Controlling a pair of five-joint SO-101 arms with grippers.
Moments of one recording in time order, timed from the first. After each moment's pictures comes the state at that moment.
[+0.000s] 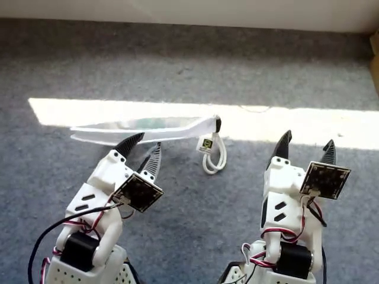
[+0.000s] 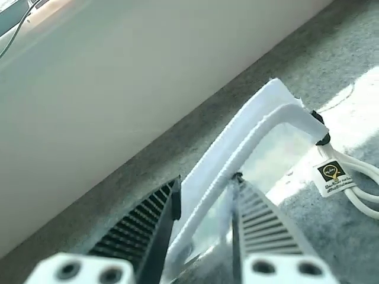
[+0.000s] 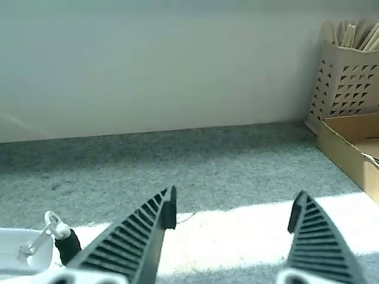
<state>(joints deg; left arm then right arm) 12.5 -101.7 81.2 42.5 -25.2 9.5 -104.8 77.4 40.7 2.3</state>
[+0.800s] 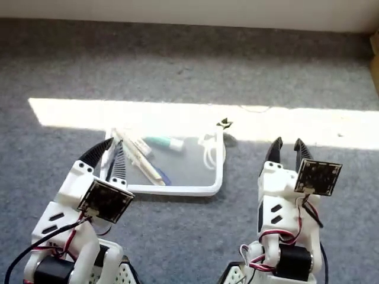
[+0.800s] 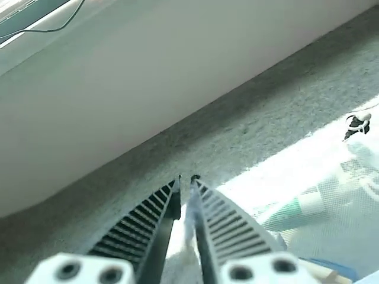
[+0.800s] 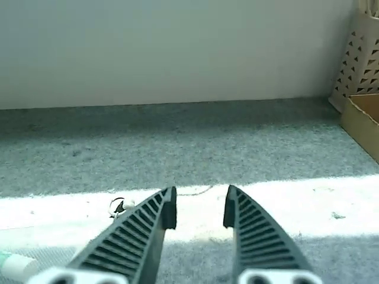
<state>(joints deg) 5.1 -102.4 62.2 64.0 -21.3 5.2 -105.0 75.8 48.4 2.8</state>
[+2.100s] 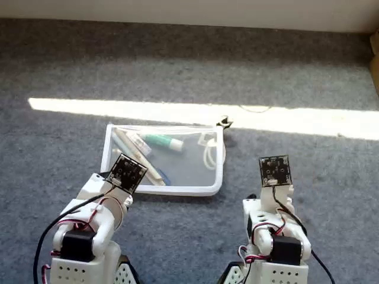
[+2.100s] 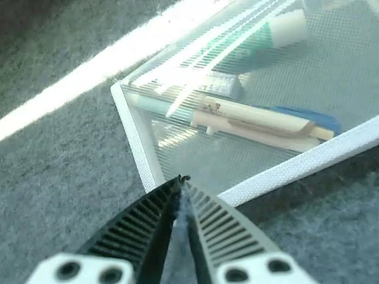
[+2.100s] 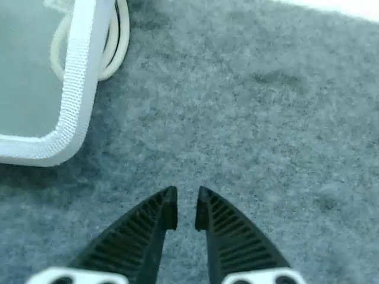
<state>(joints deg) -0.9 -102.4 86.9 70.2 -21.3 3.3 -105.1 88.8 75.6 15.1</state>
